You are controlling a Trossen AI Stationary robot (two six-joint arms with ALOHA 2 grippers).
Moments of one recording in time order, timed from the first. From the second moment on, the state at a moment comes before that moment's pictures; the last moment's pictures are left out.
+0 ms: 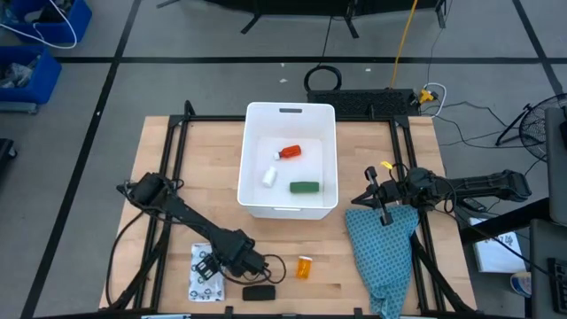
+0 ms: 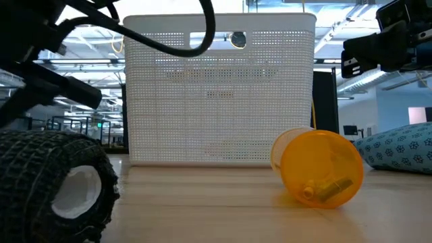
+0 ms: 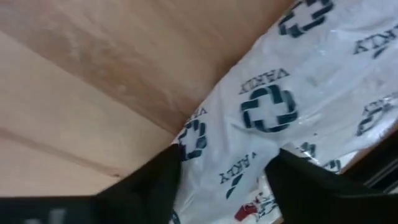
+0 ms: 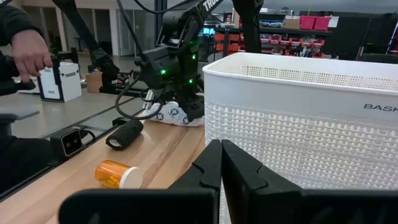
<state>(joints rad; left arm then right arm) -0.53 1.99 1.36 -1.18 0.27 0.29 0.00 0.34 0.02 0.35 -0.26 -0.05</state>
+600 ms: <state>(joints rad) -0.59 1.86 1.36 -1.24 0.17 0.24 0.00 0.34 0.02 0.35 -0.26 -0.05</state>
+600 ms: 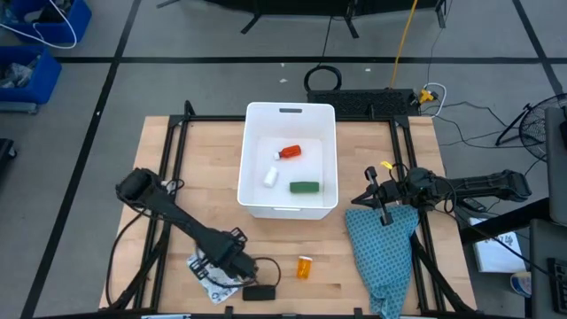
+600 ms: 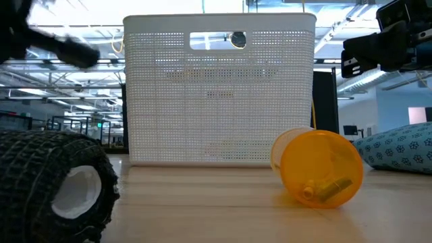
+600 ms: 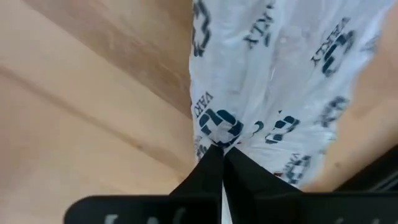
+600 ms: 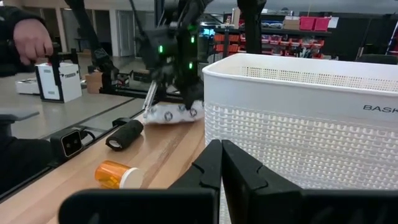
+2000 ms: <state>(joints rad) -0.84 1.12 0.72 -0.09 -0.34 0.04 0.00 0.34 0.02 0.36 -0.26 -0.04</state>
